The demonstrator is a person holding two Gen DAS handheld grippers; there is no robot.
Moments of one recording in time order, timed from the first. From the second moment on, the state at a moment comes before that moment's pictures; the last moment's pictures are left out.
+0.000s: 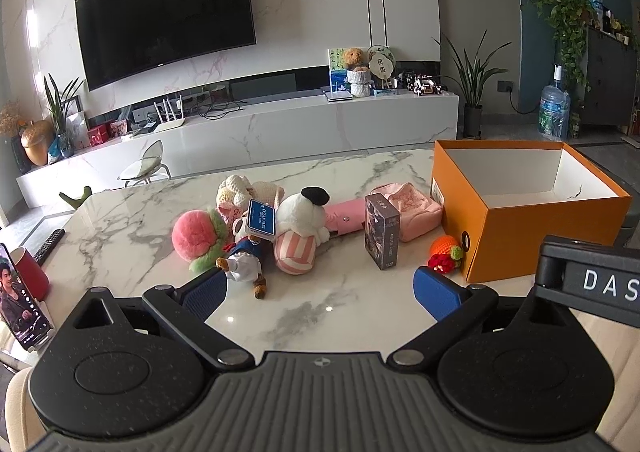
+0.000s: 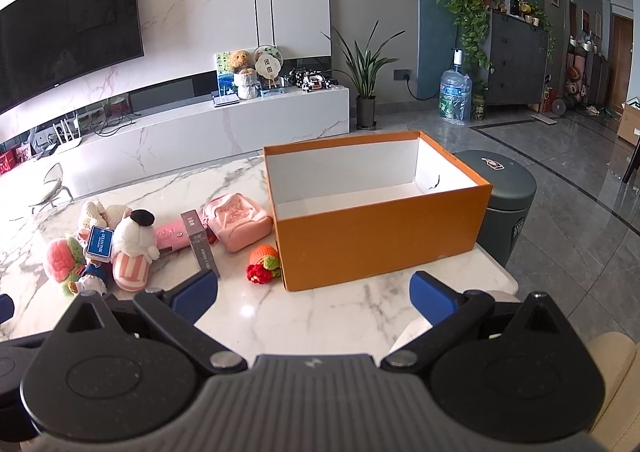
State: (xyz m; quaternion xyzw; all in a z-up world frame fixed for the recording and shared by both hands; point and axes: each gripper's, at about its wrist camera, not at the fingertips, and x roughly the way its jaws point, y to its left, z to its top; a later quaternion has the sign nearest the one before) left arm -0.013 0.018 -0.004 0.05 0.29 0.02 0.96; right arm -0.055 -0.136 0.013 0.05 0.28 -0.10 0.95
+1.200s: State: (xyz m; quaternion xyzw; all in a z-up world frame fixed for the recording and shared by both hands) left arm -0.012 0.022 -0.006 0.05 0.30 0.02 0.95; right arm -0.052 -0.133 0.007 0.05 0.29 -0.10 0.95
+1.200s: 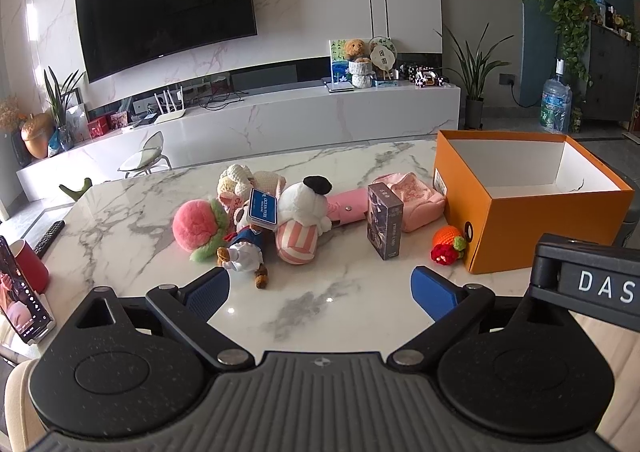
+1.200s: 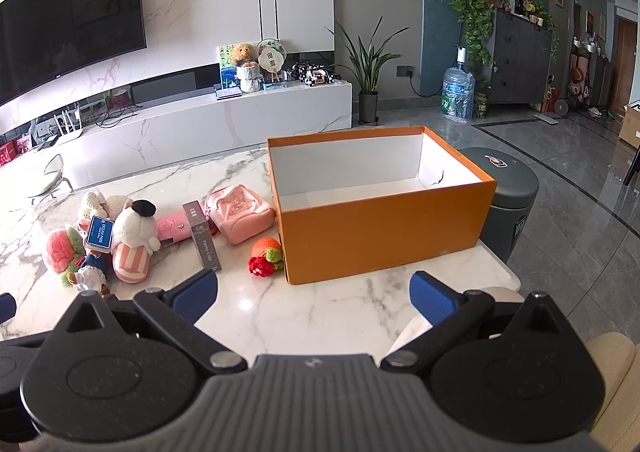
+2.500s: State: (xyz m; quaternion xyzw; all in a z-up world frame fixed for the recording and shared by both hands) left arm 0.057 0.071 -0.056 0.03 0.34 0.09 0.94; right arm 0.030 -0.092 -0.041 0.03 0.29 0.03 0.96
